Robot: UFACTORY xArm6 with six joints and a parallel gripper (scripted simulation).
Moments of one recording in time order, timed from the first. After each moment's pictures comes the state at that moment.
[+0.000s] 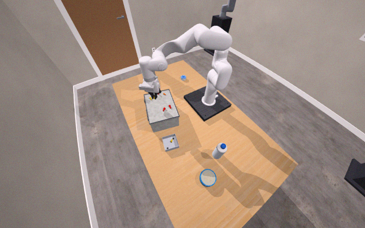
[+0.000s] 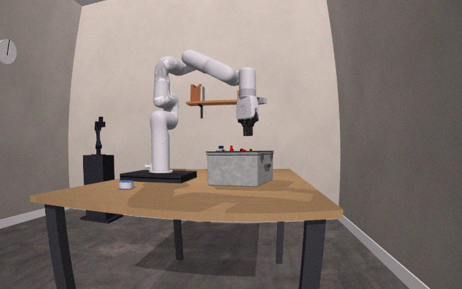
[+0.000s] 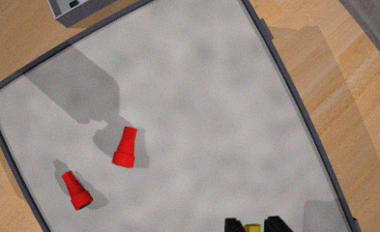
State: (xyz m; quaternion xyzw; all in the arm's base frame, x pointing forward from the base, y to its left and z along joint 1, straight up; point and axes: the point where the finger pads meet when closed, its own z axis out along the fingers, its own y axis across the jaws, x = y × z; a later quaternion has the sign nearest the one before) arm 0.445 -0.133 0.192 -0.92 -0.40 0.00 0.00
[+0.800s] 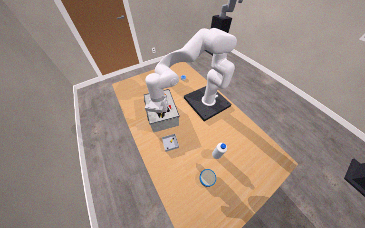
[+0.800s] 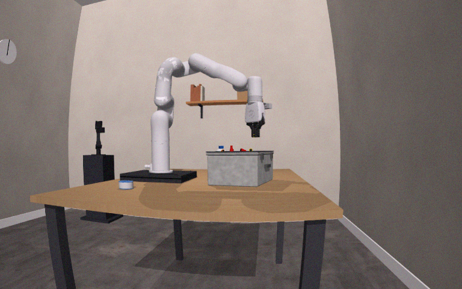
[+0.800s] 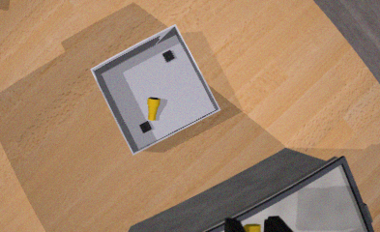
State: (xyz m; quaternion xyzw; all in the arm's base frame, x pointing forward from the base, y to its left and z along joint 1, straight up) arm 0.477 0.038 0.193 -0.92 -0.40 0.00 0.00
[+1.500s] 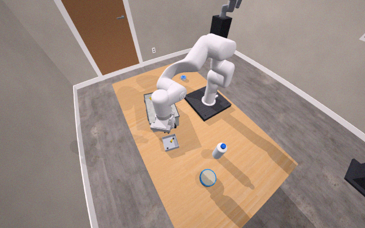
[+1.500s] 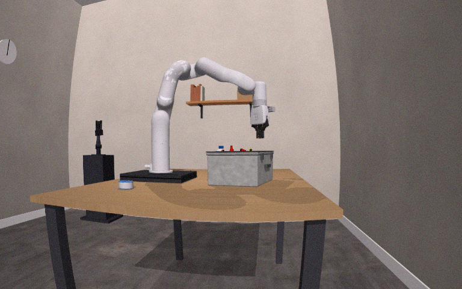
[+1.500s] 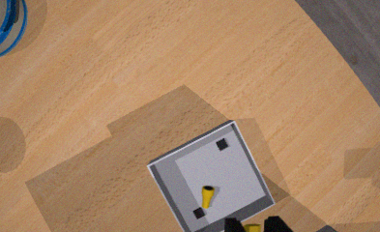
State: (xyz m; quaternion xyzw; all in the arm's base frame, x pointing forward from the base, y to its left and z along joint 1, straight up) arm 0.501 0.154 0.192 -0.92 -0.40 0.00 0.00
